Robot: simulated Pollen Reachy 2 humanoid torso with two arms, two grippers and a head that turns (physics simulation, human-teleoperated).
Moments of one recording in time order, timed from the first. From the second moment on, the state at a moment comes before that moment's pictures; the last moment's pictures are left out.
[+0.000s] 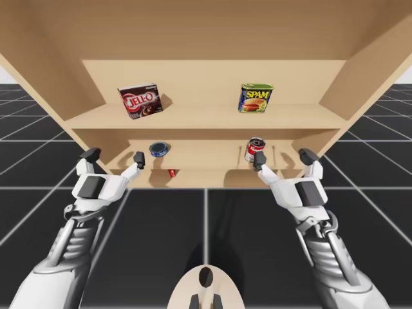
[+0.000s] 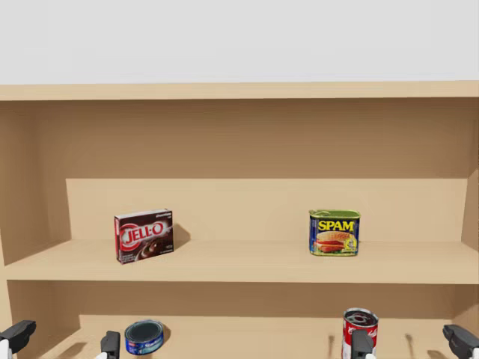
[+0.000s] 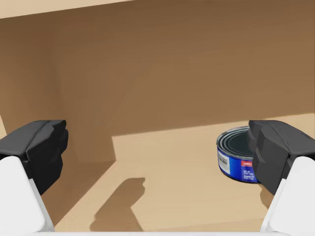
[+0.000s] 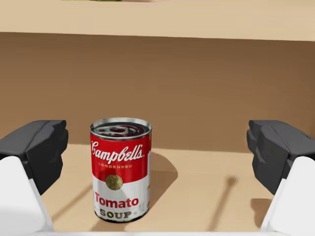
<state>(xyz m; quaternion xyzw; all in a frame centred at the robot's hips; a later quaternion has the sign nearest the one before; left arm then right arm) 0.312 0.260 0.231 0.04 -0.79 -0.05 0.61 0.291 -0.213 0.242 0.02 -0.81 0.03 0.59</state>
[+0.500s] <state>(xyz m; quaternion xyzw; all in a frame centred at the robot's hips) 0.311 0.260 0.231 0.04 -0.79 -0.05 0.61 0.289 -0.210 0.242 0.03 -0.80 0.04 0.59</state>
